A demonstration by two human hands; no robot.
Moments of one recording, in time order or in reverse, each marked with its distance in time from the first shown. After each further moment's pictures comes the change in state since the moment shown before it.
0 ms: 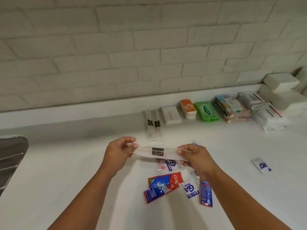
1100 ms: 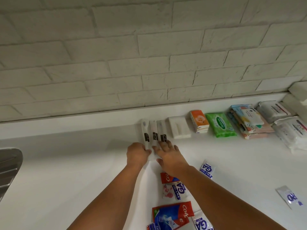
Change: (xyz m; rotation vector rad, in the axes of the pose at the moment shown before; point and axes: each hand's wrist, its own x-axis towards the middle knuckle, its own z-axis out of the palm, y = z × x) left_hand 0.135 -0.027 0.063 0.772 -0.013 -0.176; right_hand 0.154 0.012 0.078 -1.465 -0.209 -0.492
